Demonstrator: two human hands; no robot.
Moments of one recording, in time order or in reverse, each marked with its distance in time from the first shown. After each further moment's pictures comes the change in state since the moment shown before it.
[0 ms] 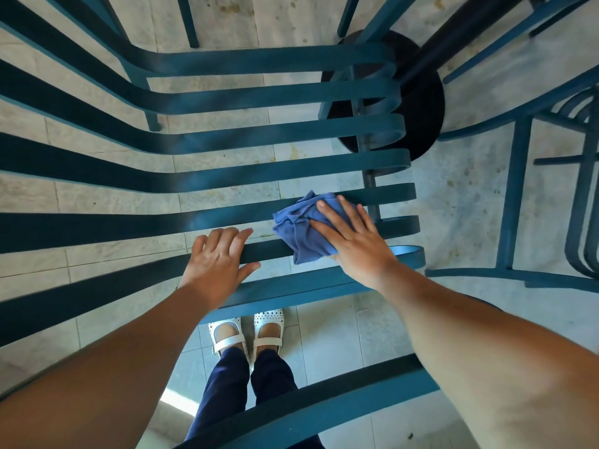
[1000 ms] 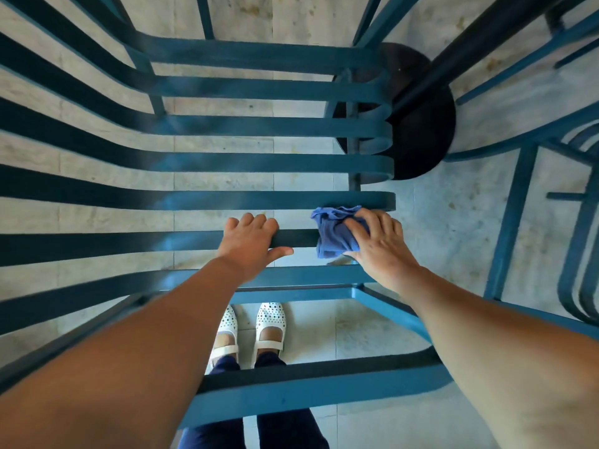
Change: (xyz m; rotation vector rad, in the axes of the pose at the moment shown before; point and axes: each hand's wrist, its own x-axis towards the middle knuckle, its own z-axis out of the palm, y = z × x) left_hand 0.058 0.100 -0.028 -0.108 -0.273 -0.143; right_hand -0.042 0.083 0.006 0.131 -0.064 0.086
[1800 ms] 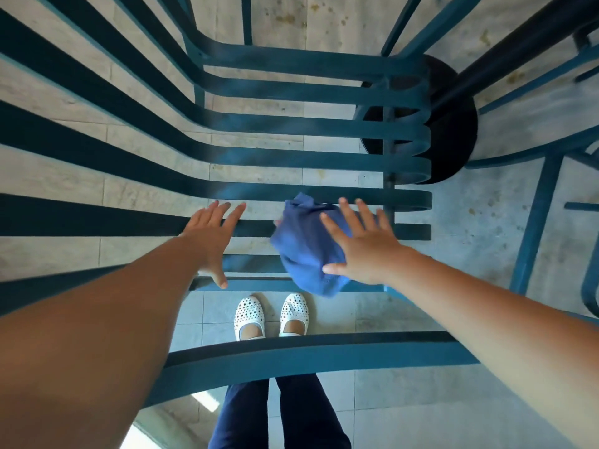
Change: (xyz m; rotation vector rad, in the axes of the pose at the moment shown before) left_hand -0.071 -0.120 -0.023 0.088 -0.343 -0.075; right_hand 0.038 -0.113 -0.080 -0.041 -0.639 -0.051
